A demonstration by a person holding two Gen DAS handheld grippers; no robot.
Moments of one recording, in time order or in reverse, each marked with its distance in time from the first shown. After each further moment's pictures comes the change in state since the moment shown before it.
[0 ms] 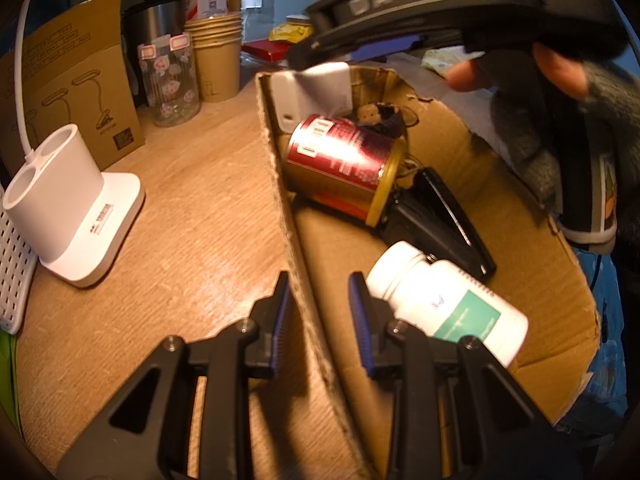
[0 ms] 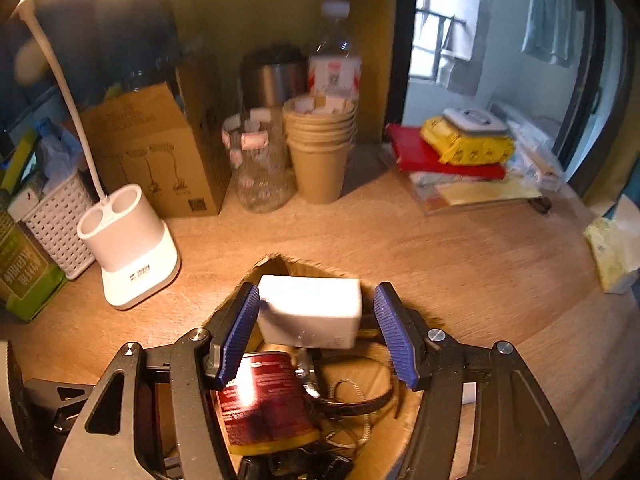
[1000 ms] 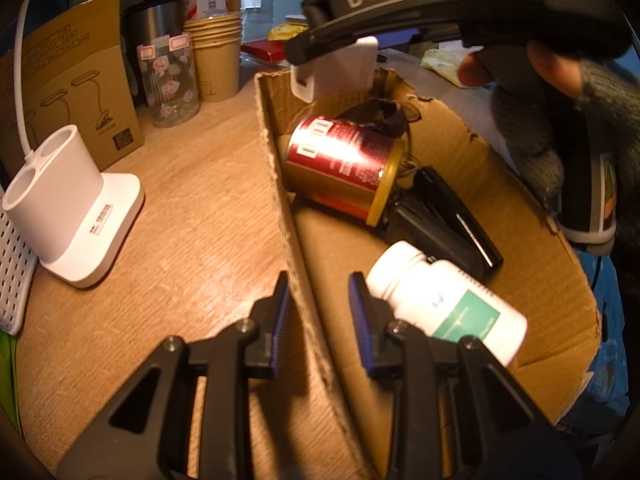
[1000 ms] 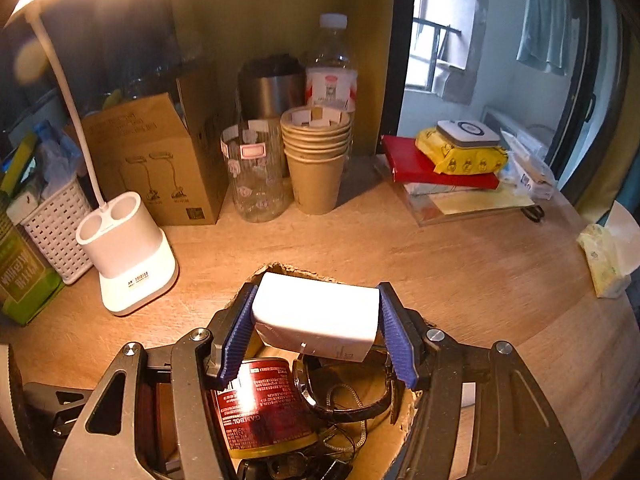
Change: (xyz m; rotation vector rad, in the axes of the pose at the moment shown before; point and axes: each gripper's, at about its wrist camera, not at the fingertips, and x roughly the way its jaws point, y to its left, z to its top) left arm 0.000 -0.003 0.000 0.004 0.000 -0.001; right arm 0.001 0.003 0.004 -0.010 -0.003 -0.012
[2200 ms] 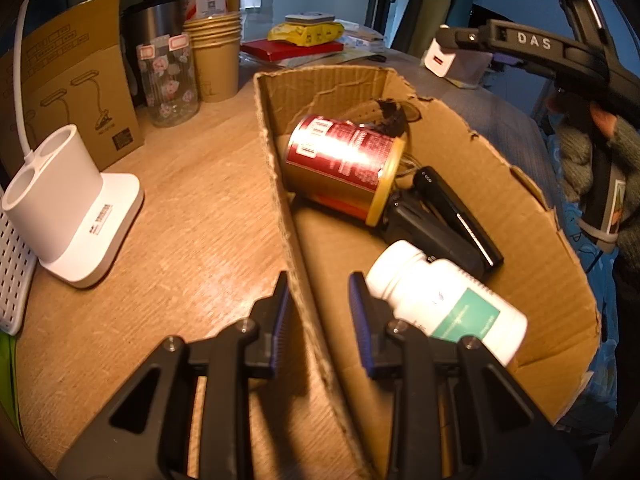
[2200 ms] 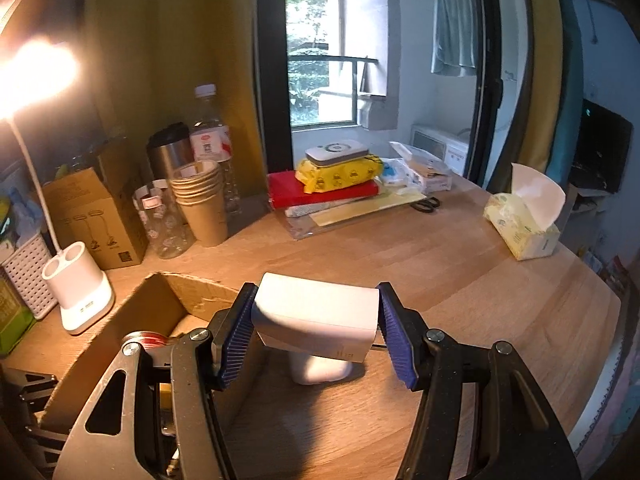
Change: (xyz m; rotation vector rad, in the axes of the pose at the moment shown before) left arm 0.000 0.000 0.000 0.000 0.000 -0.001; right arm -0.069 -0.092 -0.050 0.180 -0.210 -0.163
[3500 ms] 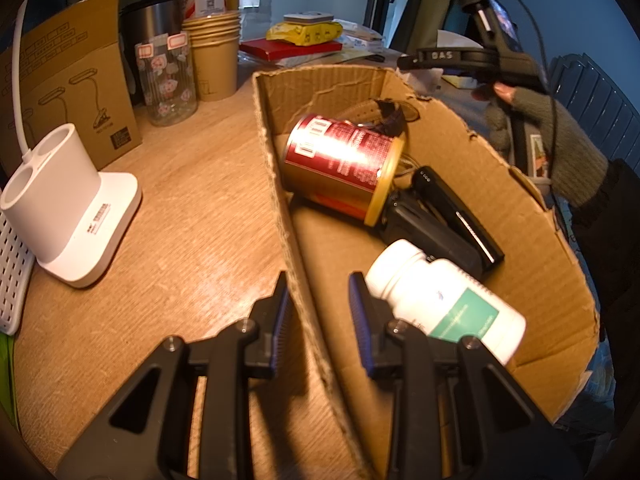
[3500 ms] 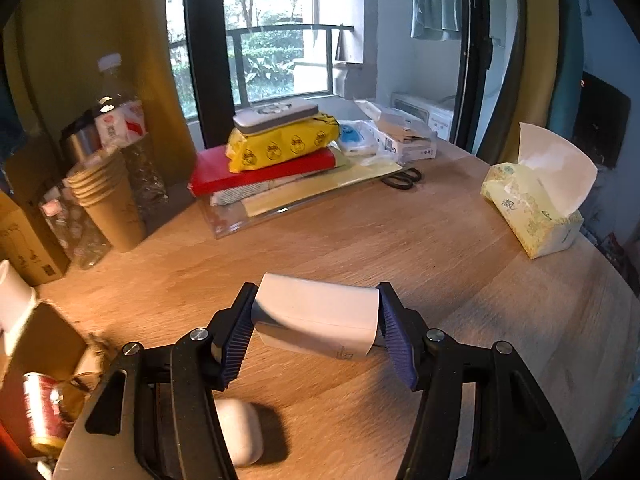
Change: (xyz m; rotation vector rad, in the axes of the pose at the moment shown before) left arm 0.001 -0.002 0.000 -0.002 0.002 -0.010; right arm 0.102 -0.065 0.012 0.058 0.105 -0.056
